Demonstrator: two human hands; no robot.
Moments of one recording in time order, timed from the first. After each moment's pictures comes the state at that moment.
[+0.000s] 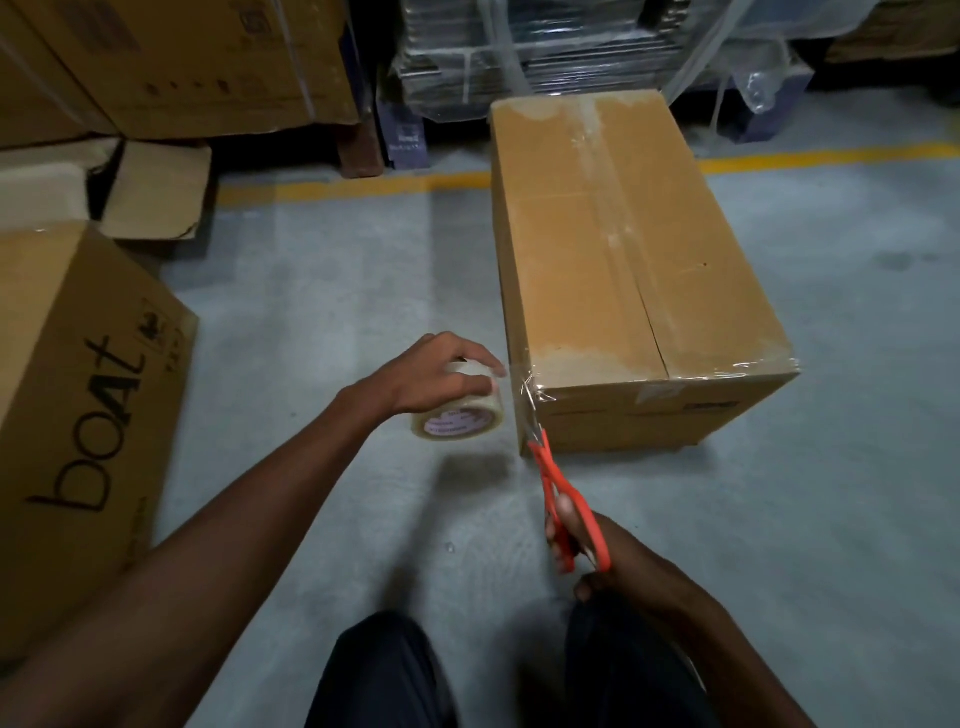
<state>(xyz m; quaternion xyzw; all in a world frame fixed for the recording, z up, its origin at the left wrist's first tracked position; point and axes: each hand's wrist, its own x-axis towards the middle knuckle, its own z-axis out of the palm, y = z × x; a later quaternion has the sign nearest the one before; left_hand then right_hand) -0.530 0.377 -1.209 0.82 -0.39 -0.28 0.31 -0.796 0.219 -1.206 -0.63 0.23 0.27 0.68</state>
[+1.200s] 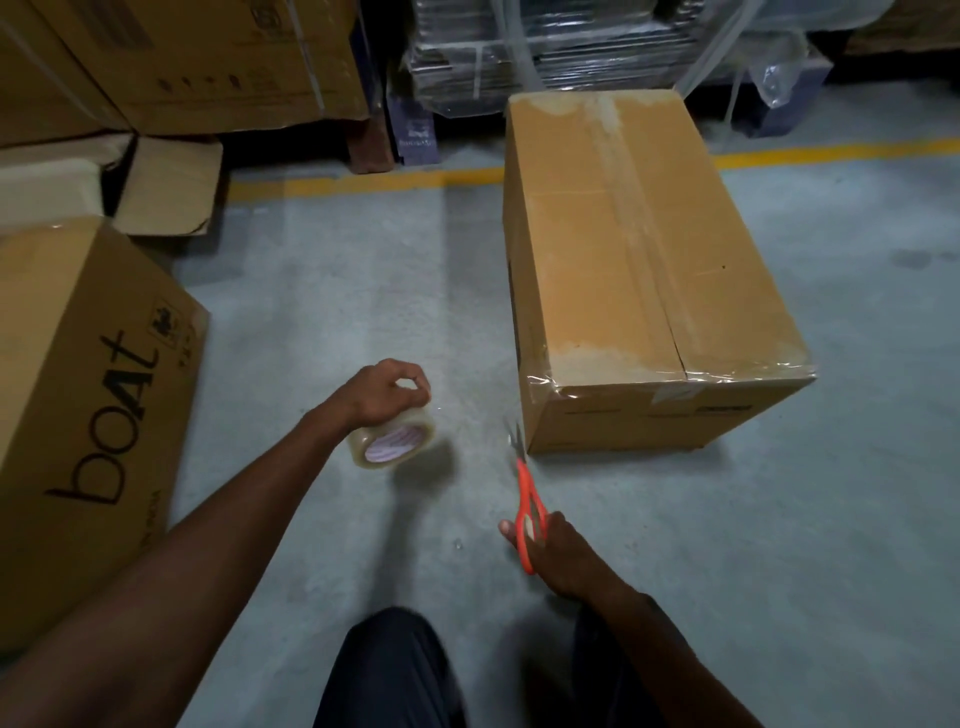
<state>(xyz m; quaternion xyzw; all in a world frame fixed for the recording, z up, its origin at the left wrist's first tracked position) -0.512 0.446 -1.251 0.88 -0.25 -0.30 0.29 -0.772 0.259 -1.316 -0.80 0.28 0.23 0.48</state>
